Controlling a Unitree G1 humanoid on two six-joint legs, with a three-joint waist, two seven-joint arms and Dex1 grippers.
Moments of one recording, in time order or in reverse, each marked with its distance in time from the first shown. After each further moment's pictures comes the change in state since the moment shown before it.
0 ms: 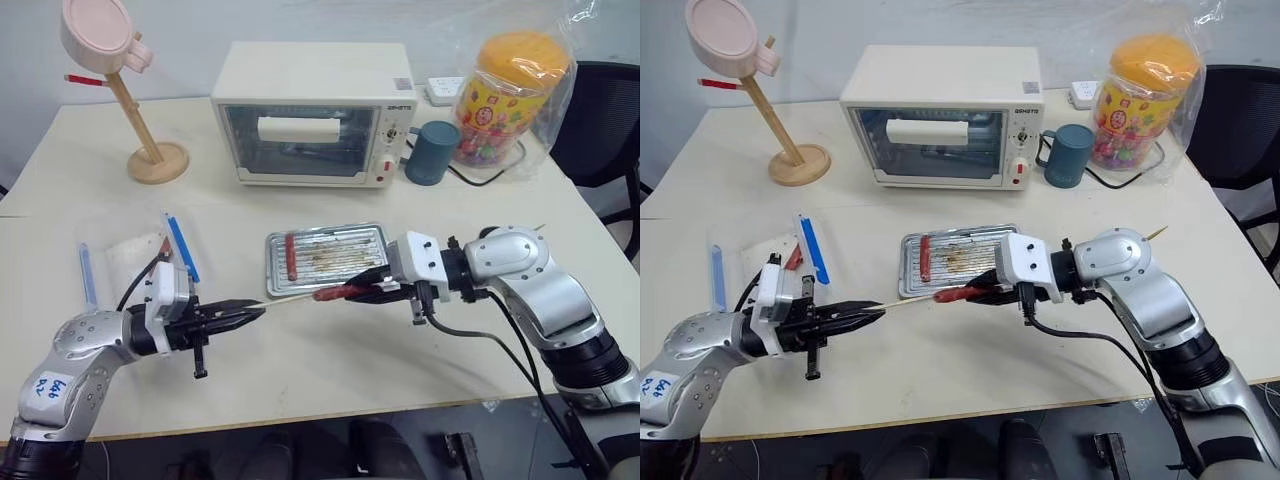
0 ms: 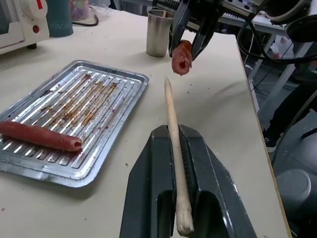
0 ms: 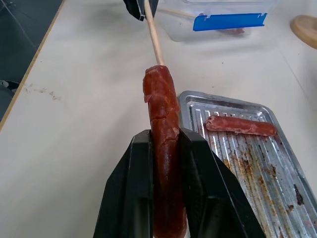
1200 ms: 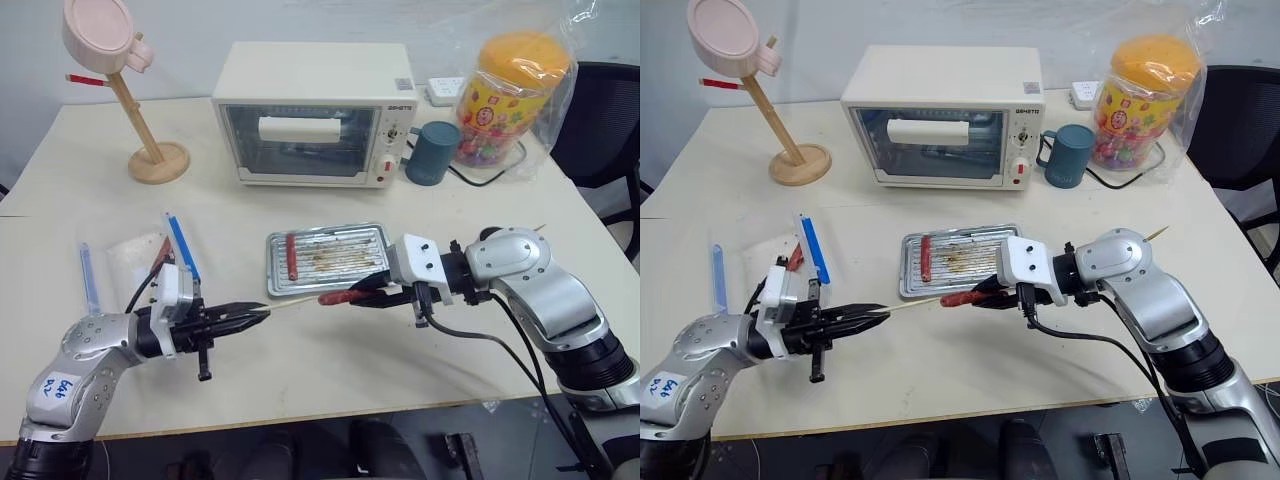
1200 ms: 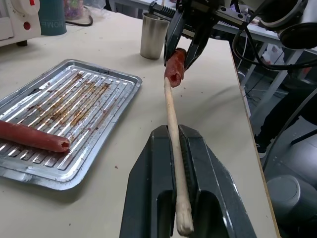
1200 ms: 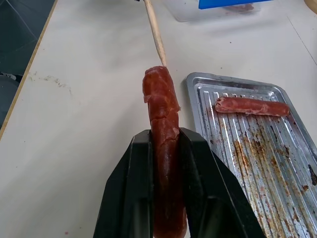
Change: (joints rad) left arm 0.001 -0.027 -0.008 -0.003 -0.003 0.033 -0.006; right arm 0.004 -0.014 0.005 -0.007 -0.026 0.056 0.007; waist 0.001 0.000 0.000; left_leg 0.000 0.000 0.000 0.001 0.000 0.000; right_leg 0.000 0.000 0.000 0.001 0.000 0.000
